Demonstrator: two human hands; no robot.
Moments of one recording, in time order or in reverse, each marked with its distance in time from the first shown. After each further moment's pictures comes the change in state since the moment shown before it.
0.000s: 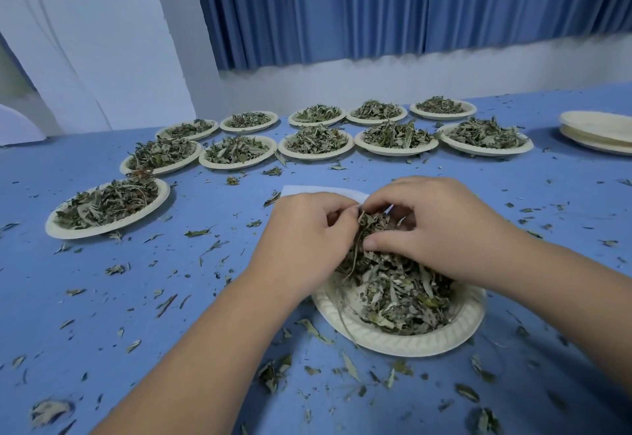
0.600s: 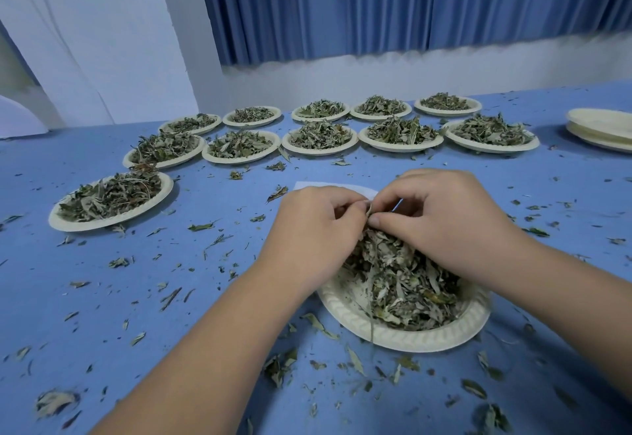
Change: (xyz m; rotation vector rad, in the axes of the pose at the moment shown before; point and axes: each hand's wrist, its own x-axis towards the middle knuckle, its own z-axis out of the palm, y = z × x) left_hand 0.000 0.004 0.001 -0.058 -0.021 -0.072; right_hand 0.000 -0.002 0.008 0.147 0.154 0.011
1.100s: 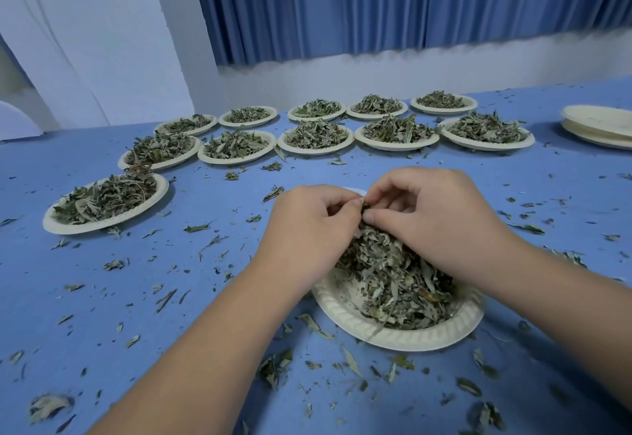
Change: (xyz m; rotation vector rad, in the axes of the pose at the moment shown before) left_hand -0.001 0.008 0.000 -0.088 -0.002 -0.074; right_hand -0.001 -0.001 0.005 0.112 0.058 0.053
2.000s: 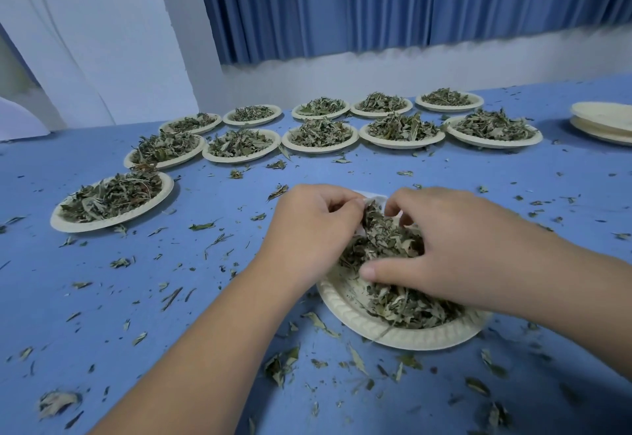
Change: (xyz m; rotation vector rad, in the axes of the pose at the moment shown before) left_hand 0.002 -0.006 -0.002 -0.065 -0.031 -0.060; right_hand -0.018 -0.017 -0.017 -0.581 -0.362 0.047
